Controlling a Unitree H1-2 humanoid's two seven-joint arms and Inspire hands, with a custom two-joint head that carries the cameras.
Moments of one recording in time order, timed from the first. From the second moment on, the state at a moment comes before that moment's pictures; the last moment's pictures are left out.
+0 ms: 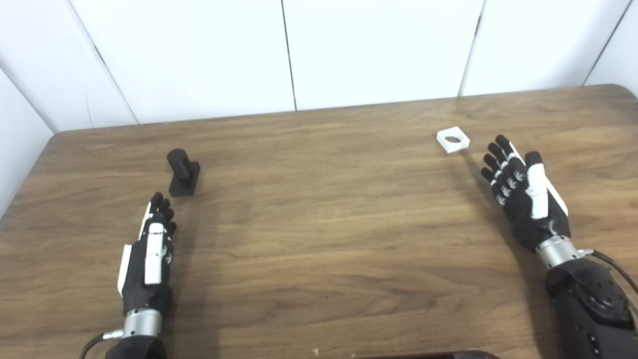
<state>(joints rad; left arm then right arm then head) 0.11 0.10 0.18 -0.15 -0.12 0.05 -0.03 -0.10 -0.26 -0.22 0.08 0.33 0.04 0.27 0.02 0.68</state>
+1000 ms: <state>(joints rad) 0.00 0.11 0.06 -0.31 0.69 0.42 0.19 -0.13 -0.26 -0.22 0.12 0.34 0.03 0.30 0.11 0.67</state>
